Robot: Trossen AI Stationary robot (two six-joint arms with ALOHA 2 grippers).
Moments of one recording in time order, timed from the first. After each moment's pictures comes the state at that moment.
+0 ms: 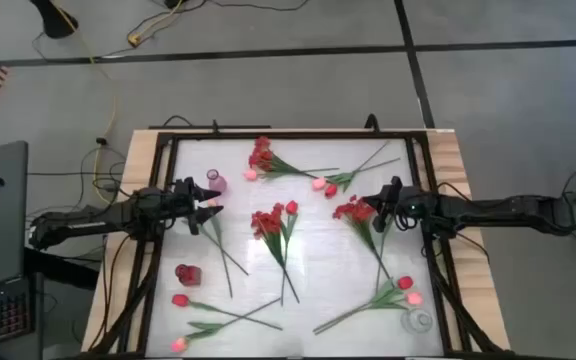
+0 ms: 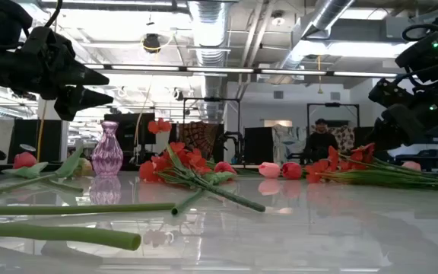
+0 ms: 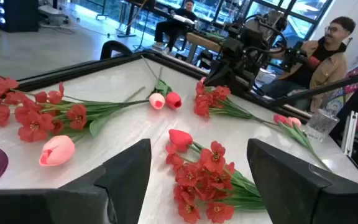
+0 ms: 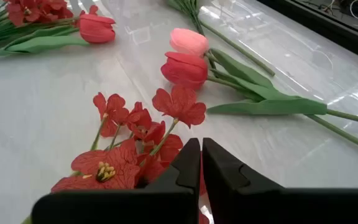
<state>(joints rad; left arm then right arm) 0.19 0.15 0.01 0.04 -0.06 -0.34 -0.22 0.58 0.01 0.06 0.24 0.13</state>
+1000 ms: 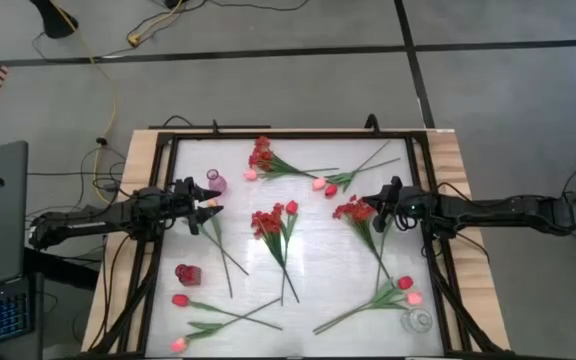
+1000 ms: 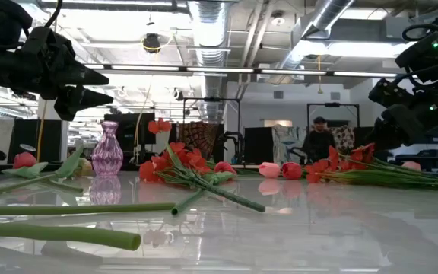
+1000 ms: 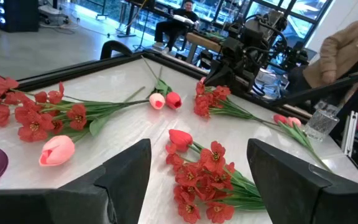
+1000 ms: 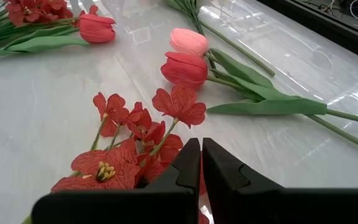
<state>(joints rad) 0.19 0.15 0.01 0.04 -0.06 -0.34 -0.23 0.58 0.01 0.06 0.24 0.13</state>
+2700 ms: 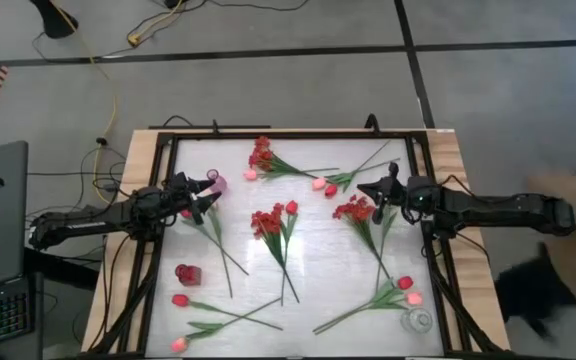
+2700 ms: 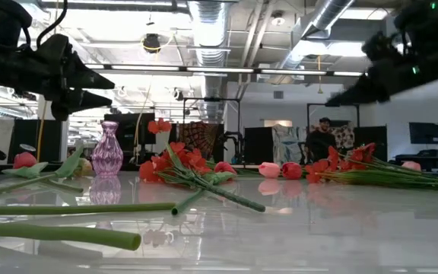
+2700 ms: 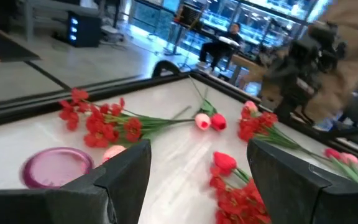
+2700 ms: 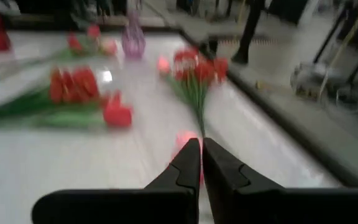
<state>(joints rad) 0.19 0.15 0.02 0.04 -0.27 -0.38 -0.22 0.58 0.19 0.15 0.20 -0.12</state>
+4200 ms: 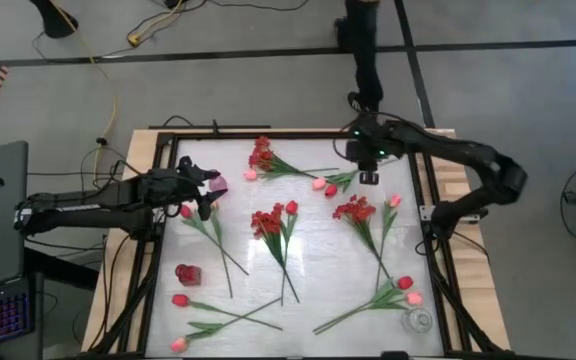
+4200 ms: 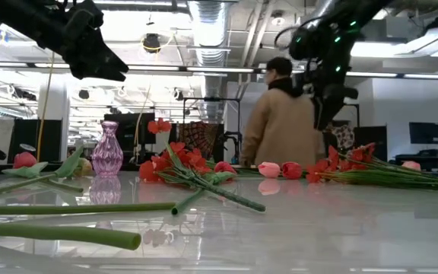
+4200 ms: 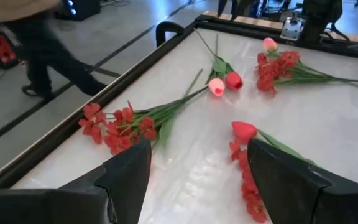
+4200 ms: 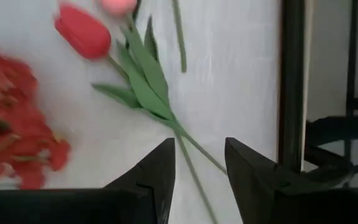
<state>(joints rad) 0.19 0.59 0.47 -0.28 -0.27 -0.13 -0.60 1.47 1.12 -0.87 0.15 -0.62</state>
